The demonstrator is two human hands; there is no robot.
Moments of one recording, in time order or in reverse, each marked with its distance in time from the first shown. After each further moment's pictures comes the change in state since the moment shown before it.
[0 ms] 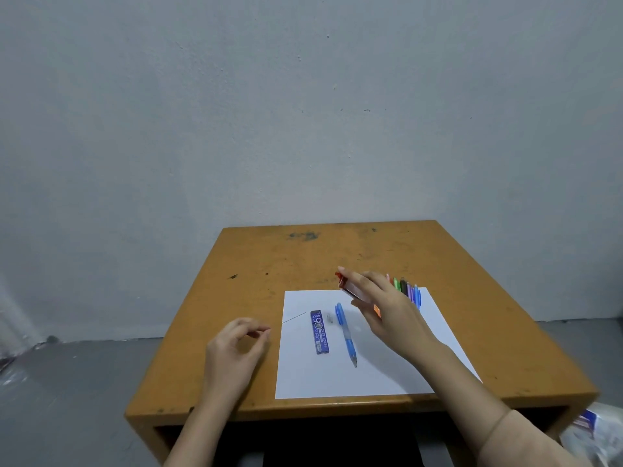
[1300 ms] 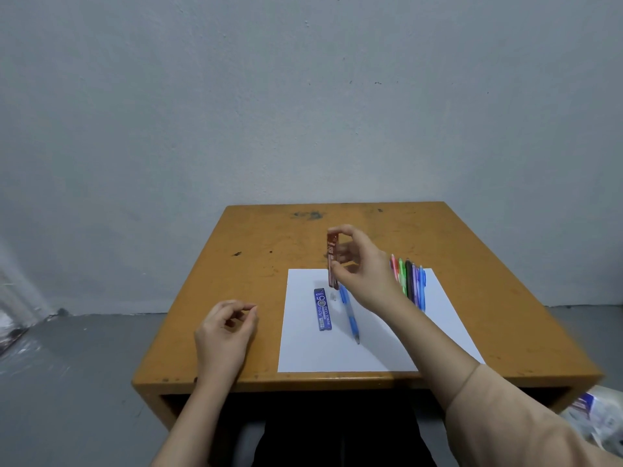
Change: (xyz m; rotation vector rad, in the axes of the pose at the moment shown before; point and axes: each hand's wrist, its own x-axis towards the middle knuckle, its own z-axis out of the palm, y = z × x) left_hand -0.008 -0.010 -0.002 -0.081 0.134 -0.151; right_hand 0.039 -0.040 0.007 0.591 0.002 0.358
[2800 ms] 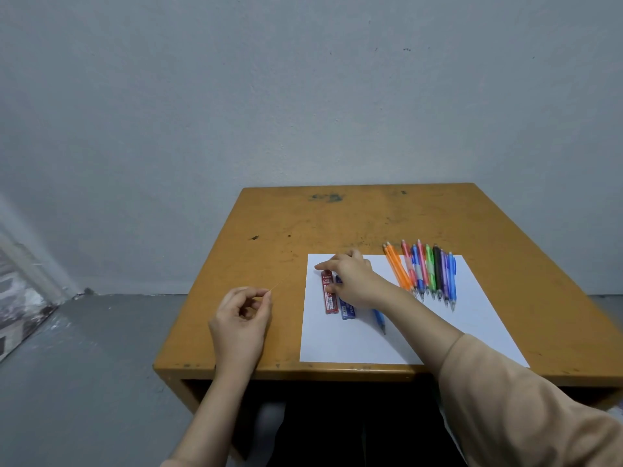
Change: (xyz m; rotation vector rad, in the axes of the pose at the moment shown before) left_hand 0.001 -0.006 0.001 -0.054 0.090 -0.041; right_hand 0.021 0.033 0.053 -0.695 -0.512 0.150
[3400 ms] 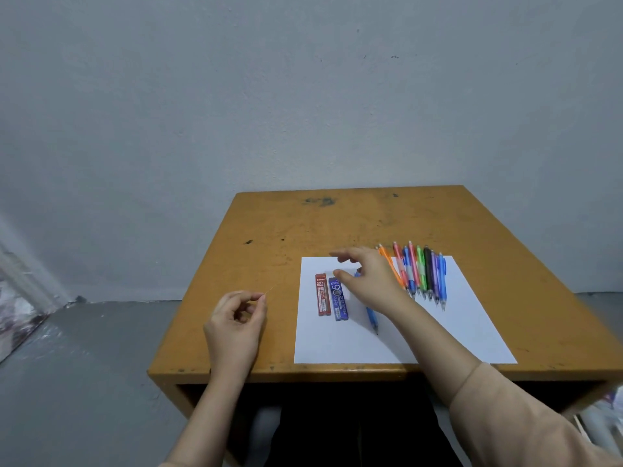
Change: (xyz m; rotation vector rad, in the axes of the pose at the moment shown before) left_hand 0.001 -0.002 0.000 0.012 -0.009 0.031; right_hand -0.027 0.014 -0.011 0.410 0.333 0.049
